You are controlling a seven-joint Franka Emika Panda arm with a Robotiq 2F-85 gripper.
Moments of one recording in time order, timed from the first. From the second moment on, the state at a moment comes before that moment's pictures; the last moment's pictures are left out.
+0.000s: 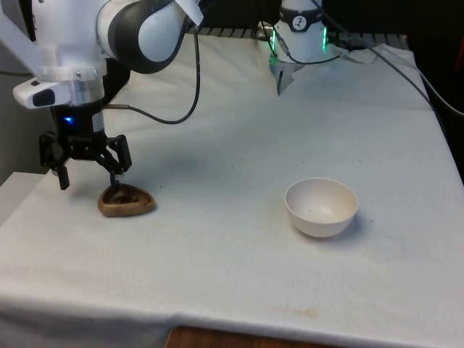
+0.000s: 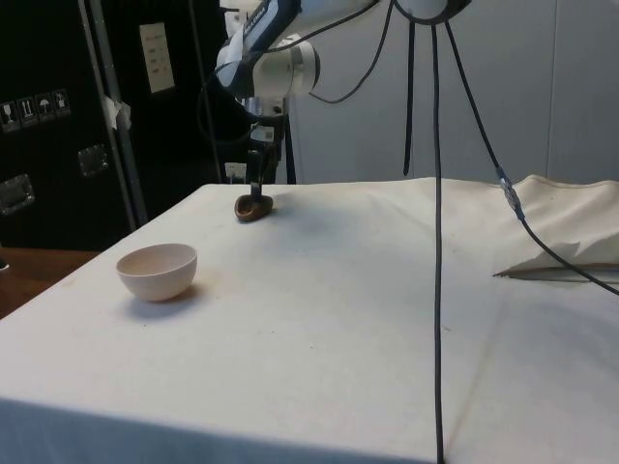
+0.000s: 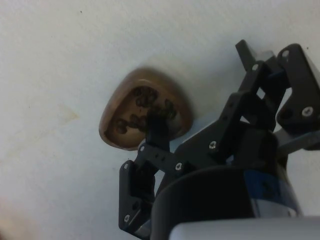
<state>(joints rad) -0.10 1.09 -0.55 -1.18 0.70 2.28 -0.85</state>
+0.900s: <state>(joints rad) -0.11 1.13 -0.56 -1.12 0.72 2.28 -0.82</state>
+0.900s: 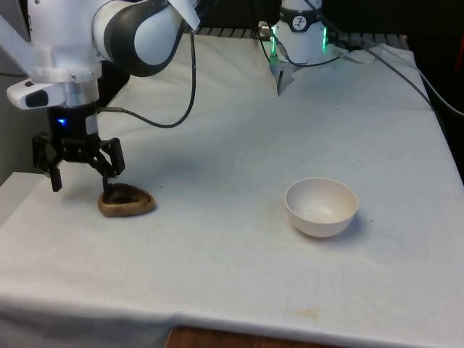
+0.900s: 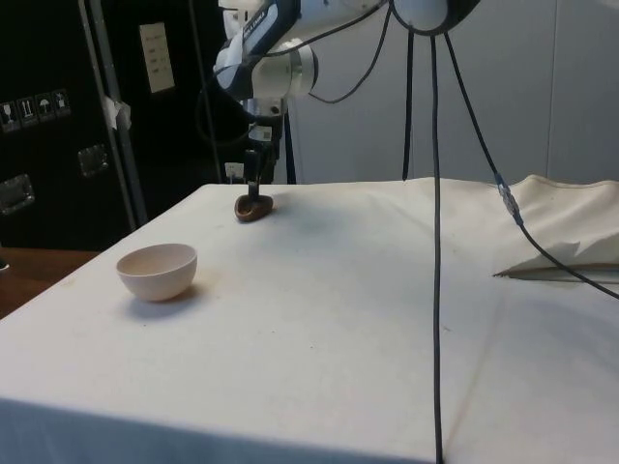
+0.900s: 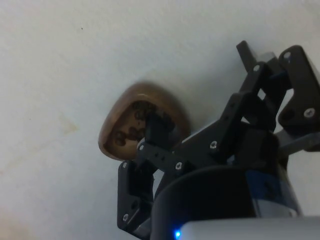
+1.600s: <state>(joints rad) -0.12 1.13 -0.57 -1.11 0.76 2.22 -0.83</state>
